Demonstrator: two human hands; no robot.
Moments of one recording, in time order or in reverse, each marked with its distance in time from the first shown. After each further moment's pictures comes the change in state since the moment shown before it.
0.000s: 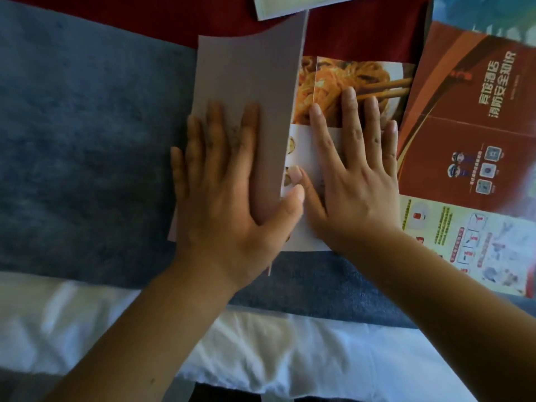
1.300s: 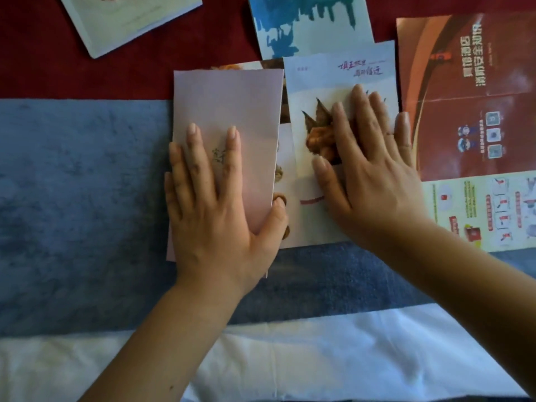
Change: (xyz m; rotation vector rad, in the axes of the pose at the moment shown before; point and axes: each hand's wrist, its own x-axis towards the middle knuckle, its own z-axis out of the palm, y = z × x) left_hand -0.005 0.093 0.091 0.307 -0.007 0.105; right_hand -0.057 0.146 -0.043 0.056 -0.039 0.184
